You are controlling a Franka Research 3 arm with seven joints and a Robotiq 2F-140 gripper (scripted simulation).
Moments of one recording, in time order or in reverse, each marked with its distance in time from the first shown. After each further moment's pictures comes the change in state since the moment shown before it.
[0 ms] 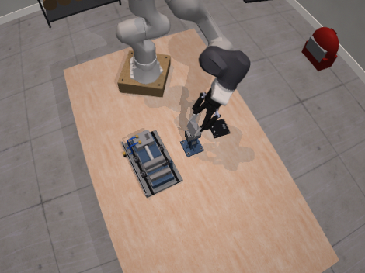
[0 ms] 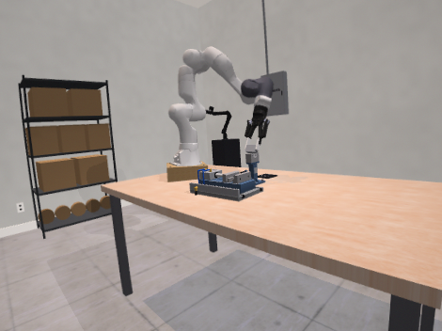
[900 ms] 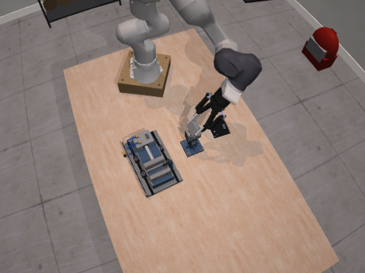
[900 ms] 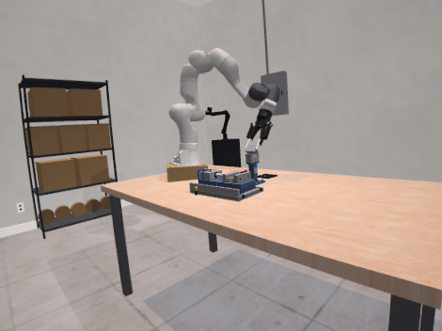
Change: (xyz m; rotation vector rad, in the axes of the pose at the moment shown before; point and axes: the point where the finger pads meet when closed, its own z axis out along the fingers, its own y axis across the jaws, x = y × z) arm -0.007 -0.001 0.001 -0.010 0.190 0.011
